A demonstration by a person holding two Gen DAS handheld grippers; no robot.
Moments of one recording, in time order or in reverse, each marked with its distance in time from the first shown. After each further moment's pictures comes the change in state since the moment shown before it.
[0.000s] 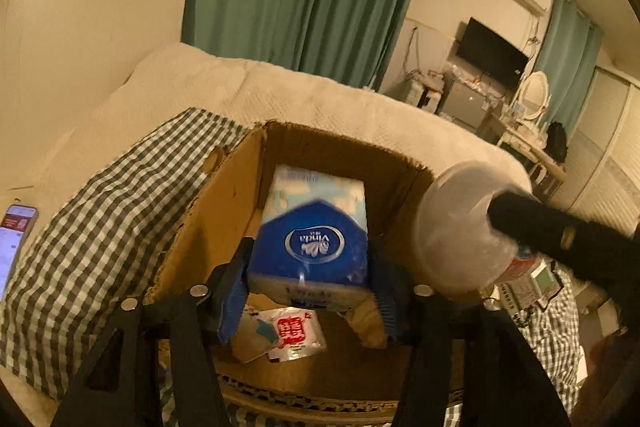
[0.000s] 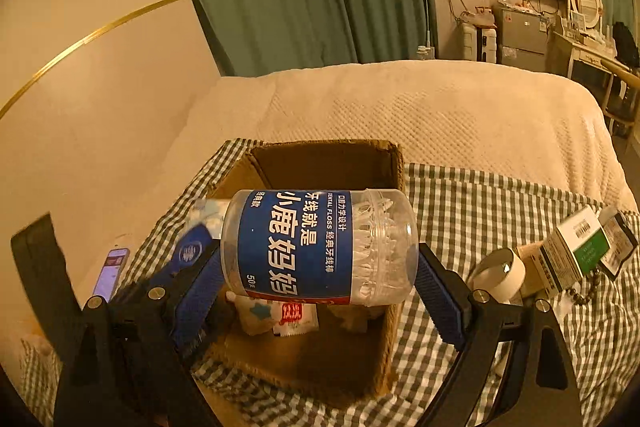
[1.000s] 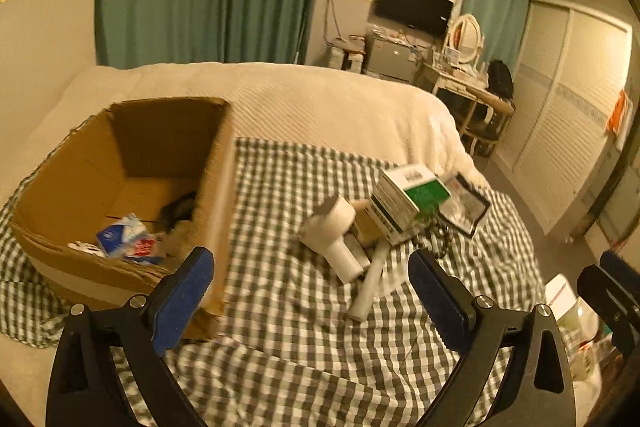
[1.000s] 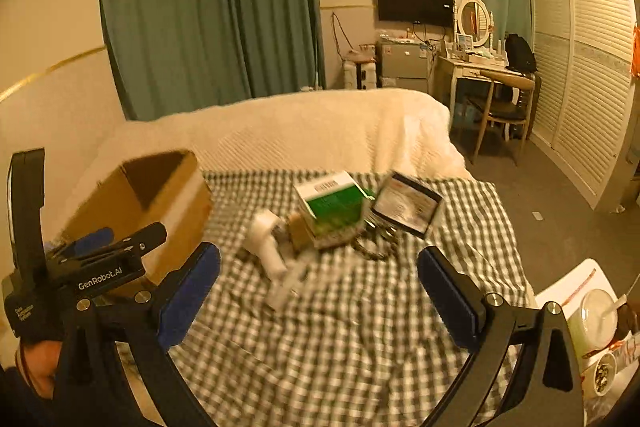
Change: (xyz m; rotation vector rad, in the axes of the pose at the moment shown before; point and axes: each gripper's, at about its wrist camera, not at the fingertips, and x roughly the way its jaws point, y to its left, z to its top) left arm -0.040 -0.205 -0.104 0.227 0.036 -0.137; right arm -0.194 -0.188 -0.119 0.073 -0.177 -0.342
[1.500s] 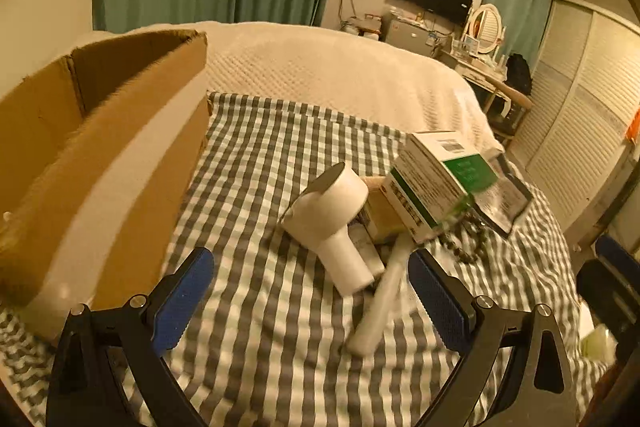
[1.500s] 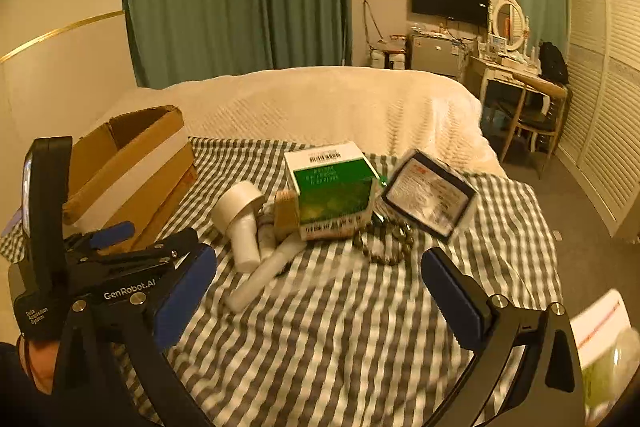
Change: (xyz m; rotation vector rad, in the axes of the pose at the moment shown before) left arm 0.111 -0.004 -0.013 -0.074 0.076 0.029; right arm 0.100 -0.027 -0.025 -0.104 0.016 0.097
